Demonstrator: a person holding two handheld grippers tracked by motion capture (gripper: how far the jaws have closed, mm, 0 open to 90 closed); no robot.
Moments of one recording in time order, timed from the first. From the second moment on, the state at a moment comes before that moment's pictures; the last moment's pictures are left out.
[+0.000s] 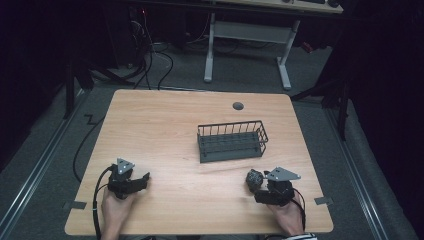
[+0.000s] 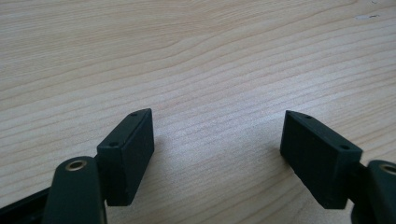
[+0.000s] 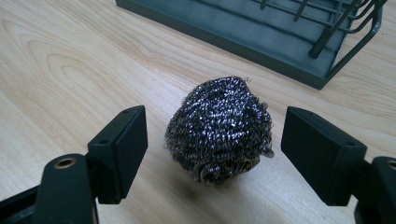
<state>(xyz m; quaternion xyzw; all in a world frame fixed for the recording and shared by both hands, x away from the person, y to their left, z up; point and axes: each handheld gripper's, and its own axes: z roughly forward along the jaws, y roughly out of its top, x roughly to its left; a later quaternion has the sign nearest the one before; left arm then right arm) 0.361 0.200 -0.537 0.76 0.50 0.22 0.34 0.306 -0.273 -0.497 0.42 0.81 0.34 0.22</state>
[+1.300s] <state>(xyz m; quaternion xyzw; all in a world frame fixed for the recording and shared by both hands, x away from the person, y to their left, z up) 0.361 0.200 -0.537 0.76 0.50 0.22 0.34 0.325 -0.272 -0.518 0.44 0.81 0.34 0.19</state>
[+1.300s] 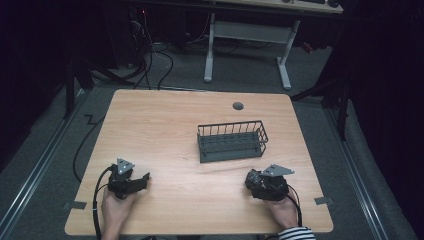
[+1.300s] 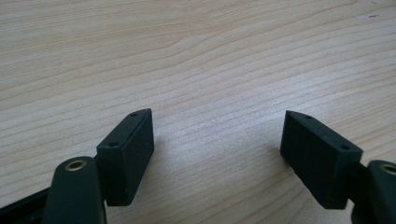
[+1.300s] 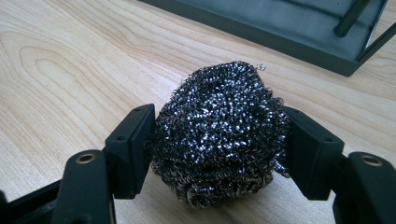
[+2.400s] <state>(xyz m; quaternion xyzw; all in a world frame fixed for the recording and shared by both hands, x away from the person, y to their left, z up) 0.361 0.200 -0.537 0.76 0.50 0.22 0.34 0.323 -0.265 -0.476 0.40 0.81 0.39 0.18</state>
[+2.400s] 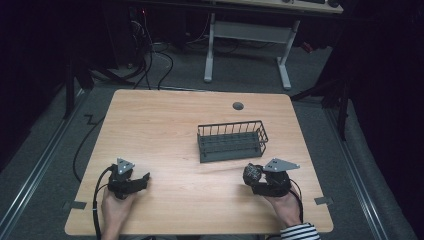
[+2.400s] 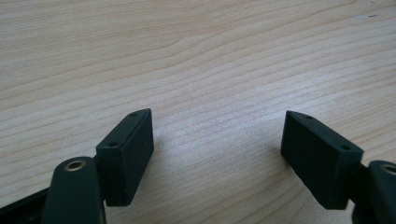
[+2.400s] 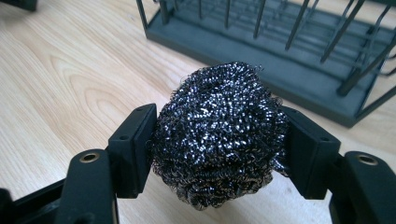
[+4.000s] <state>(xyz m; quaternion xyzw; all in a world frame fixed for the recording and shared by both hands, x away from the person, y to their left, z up) 0.361 0.200 -0.537 0.76 0.50 0.21 0.34 0.409 -0.279 -0.391 0.42 0.78 0.41 0.19</state>
